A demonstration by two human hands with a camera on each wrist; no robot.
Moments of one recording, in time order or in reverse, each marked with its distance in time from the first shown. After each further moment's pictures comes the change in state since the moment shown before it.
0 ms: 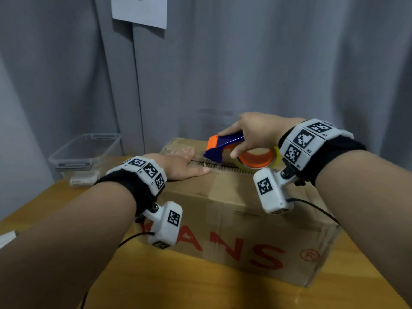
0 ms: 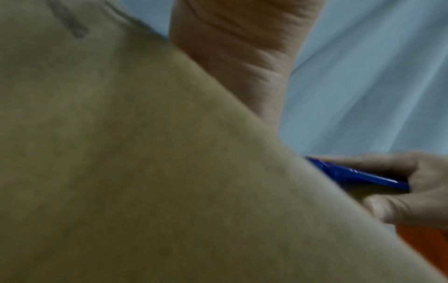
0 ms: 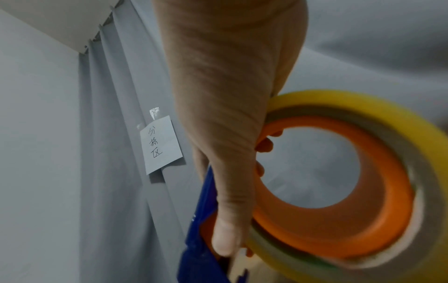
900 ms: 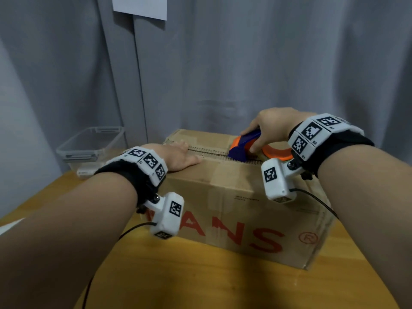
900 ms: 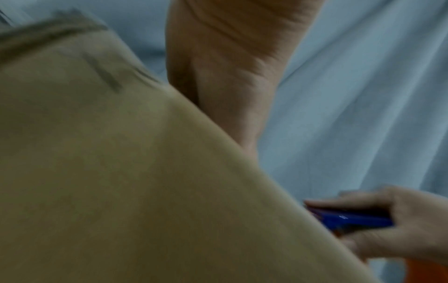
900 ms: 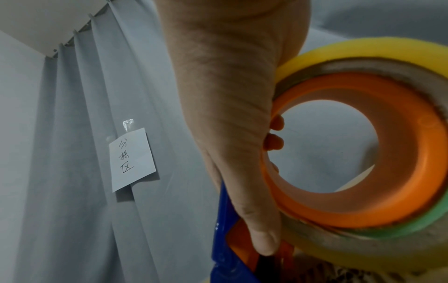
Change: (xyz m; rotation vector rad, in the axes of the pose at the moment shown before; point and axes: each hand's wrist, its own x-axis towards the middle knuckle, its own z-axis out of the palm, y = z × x) left_hand -0.024 0.005 -0.002 0.098 0.003 -0.114; right_hand -0.017 0.025 0.013 -0.090 -0.055 0.181
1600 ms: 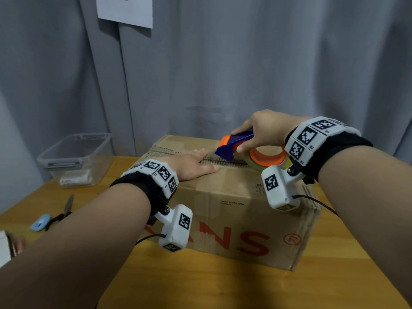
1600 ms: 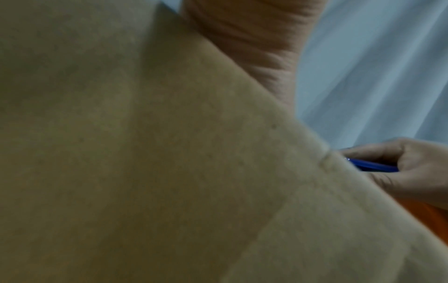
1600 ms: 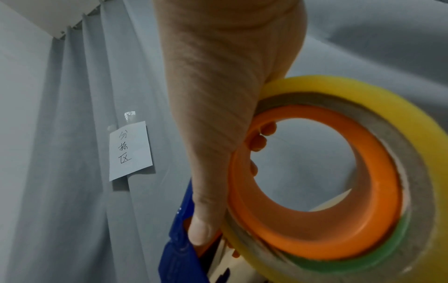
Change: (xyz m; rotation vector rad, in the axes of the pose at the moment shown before) left_hand 0.005 0.050 0.007 -0.201 0.060 0.217; right_hand -0.025 0.006 -0.007 0.135 0.048 -0.010
